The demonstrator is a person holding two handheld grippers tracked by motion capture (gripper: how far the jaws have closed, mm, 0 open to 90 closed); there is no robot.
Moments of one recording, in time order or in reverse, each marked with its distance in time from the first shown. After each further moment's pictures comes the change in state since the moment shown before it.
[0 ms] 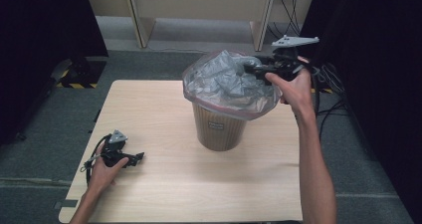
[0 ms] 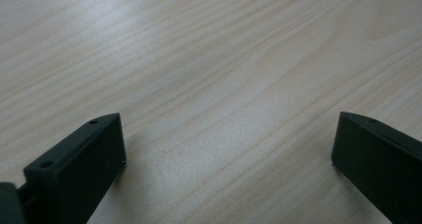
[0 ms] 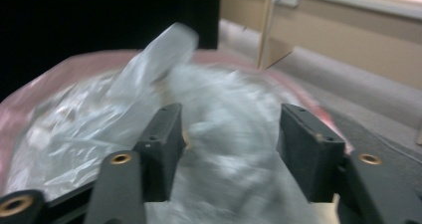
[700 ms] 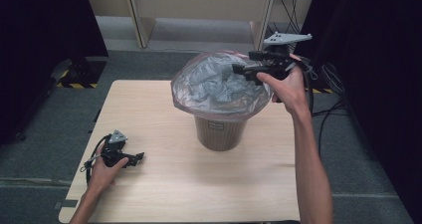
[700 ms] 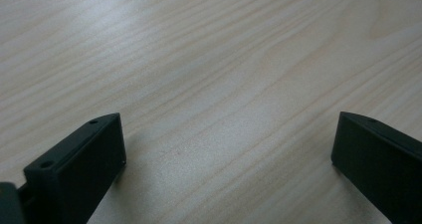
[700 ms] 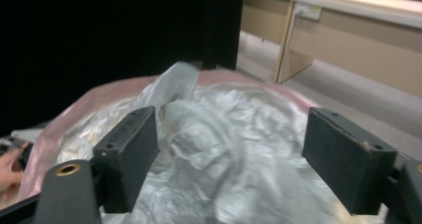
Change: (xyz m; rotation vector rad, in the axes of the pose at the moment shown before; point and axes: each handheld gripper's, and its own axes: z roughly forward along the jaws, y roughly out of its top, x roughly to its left) left arm 0.000 0.000 0.000 0.000 -0.001 0.003; right arm 0.019 0.015 0.000 -0.052 0.062 -0.010
